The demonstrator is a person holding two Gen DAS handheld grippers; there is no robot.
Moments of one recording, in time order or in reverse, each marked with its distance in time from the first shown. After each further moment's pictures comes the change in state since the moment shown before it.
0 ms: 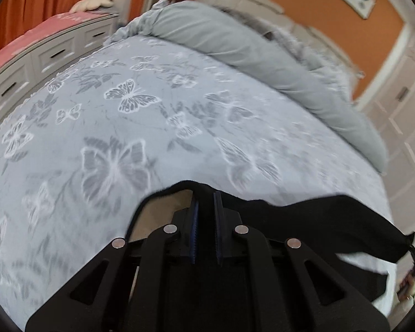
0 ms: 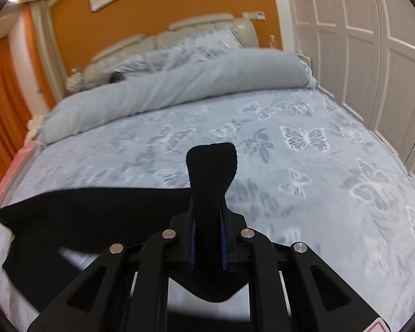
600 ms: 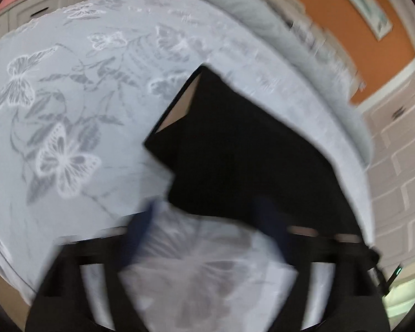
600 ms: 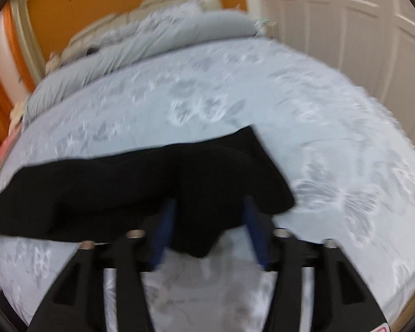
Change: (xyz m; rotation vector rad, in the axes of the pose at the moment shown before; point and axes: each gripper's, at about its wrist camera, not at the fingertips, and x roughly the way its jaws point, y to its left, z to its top) left arm -0.066 0.071 -0.192 -0.244 0.062 -0.062; right arm -0.094 -0.066 -0.169 0.135 0.076 -0.149
